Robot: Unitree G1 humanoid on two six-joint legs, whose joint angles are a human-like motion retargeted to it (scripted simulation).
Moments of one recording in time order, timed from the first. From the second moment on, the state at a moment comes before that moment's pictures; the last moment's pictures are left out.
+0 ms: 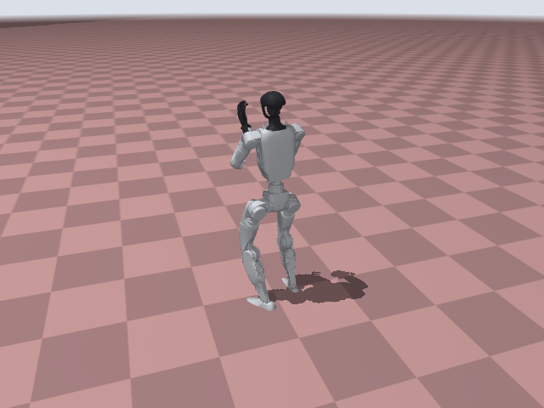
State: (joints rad) left arm -0.53 0.31 -0.49 -0.64 -0.53 -0.48 0.59; right arm -0.60 -0.14 0.44 -0.74 0.79 -0.43 -0.15; waist -0.05 -0.09 -0.05; left_leg -0.17 0.13 0.42 0.60 -0.44 0.13; right_leg -0.34 -0.11 -0.02 0.60 -0.45 0.14
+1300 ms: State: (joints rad) left arm -0.47 0.46 -0.45 -0.55 -0.14 -0.44 0.61; right arm -0.68 -0.40 0.32 -0.68 0.19 -0.33 -0.44; waist -0.09 -0.07 -0.27; left_leg 0.11 0.12 0.95 0.68 -0.04 0.26; right_leg -0.32 -0.16 -0.07 0.57 -0.47 0.12
